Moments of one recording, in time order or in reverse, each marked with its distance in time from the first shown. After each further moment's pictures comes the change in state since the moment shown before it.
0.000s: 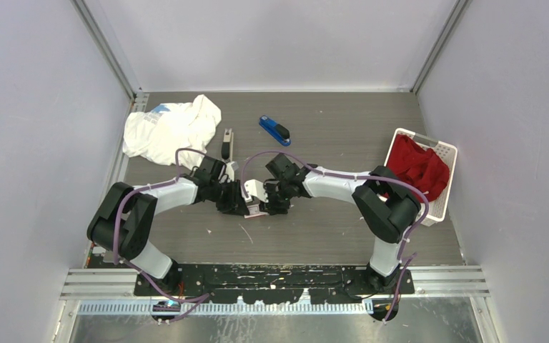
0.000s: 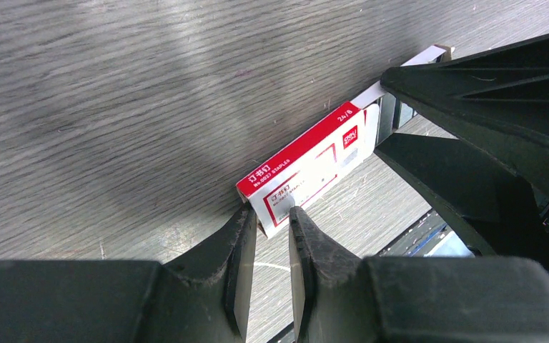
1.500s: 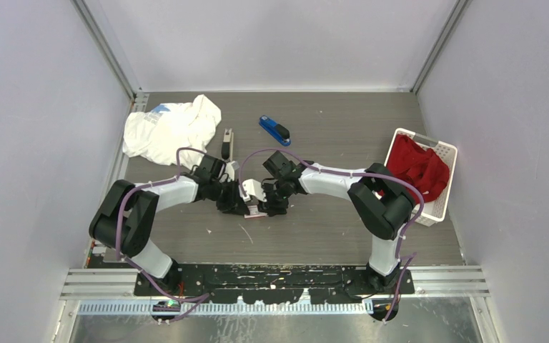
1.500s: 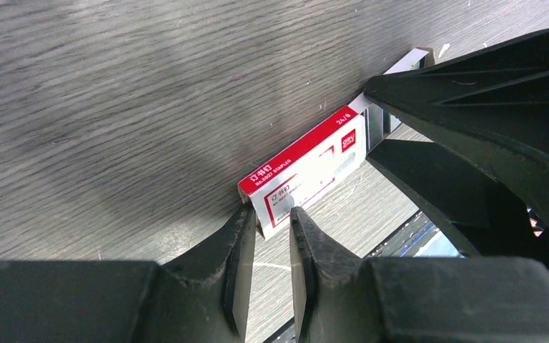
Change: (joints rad) left arm 0.002 0.024 0.015 -0.006 0.037 0.018; right arm -0.002 0.046 0.068 -0.082 -0.046 -0.028
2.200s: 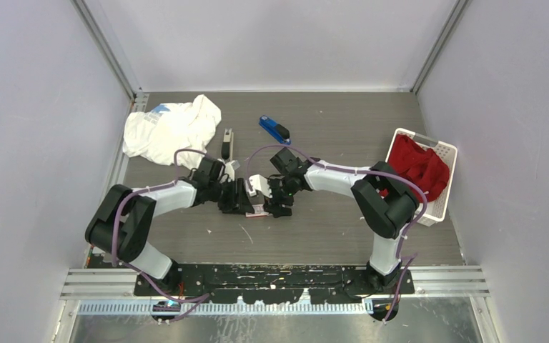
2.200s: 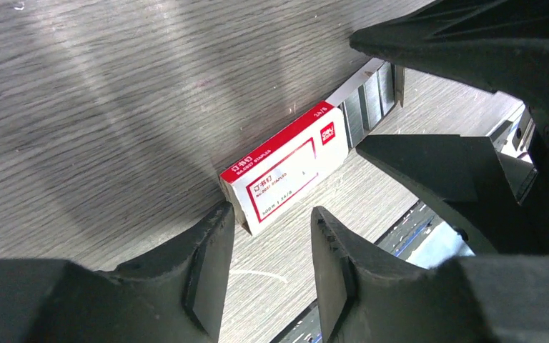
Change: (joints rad) left arm -0.003 -0.034 -0.046 0.095 0.015 -0.032; right arm -0.061 -0.008 -0.018 -0.003 -0.029 0.002
